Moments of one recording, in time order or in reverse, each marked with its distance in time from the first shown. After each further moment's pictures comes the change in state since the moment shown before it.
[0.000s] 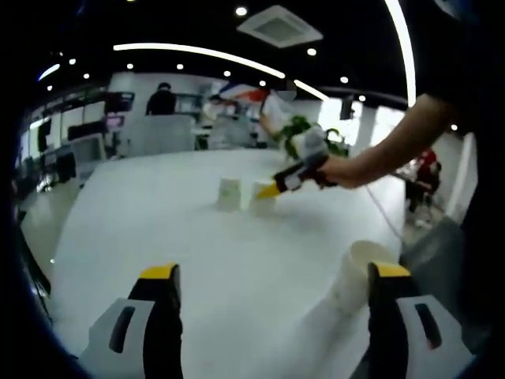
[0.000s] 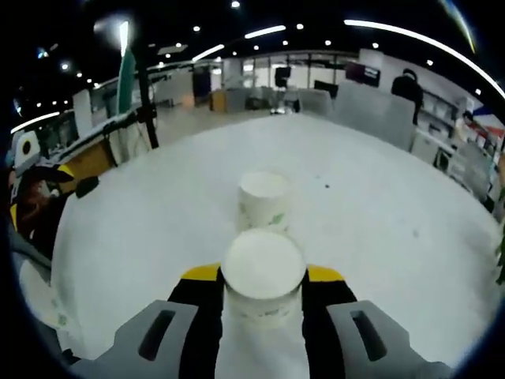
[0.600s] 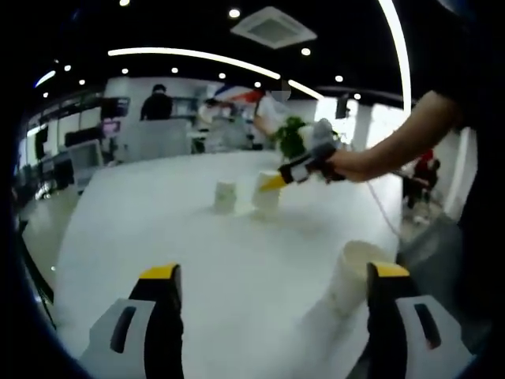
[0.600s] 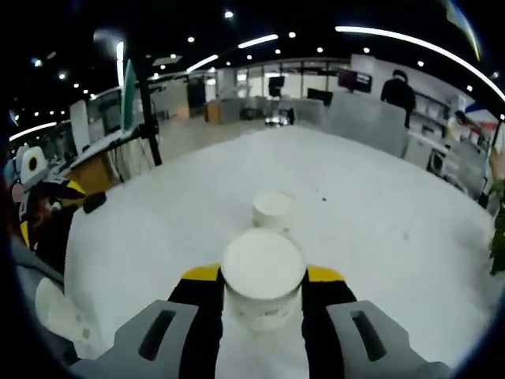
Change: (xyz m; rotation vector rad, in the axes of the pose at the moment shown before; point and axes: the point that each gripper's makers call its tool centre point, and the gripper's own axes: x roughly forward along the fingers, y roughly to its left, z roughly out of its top) left arm -0.003 -0.006 0.005 0.027 -0.008 -0.017; right arm -0.046 0.016 0.027 0.034 -0.078 -0.021
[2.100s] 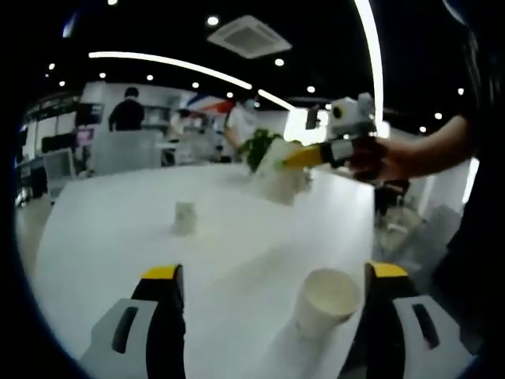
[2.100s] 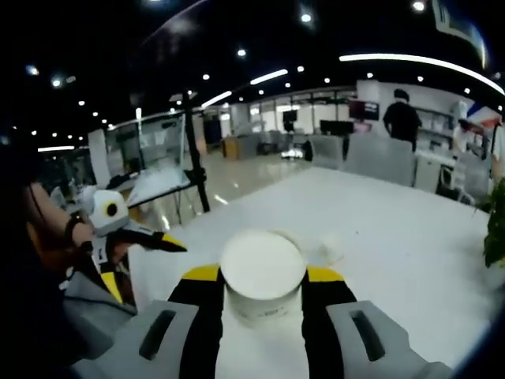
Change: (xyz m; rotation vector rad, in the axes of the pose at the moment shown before) left arm 0.026 -0.041 0.027 0.012 -0.053 -0.168; right arm -0.116 0.119 0.049 0.040 -0.170 0.107
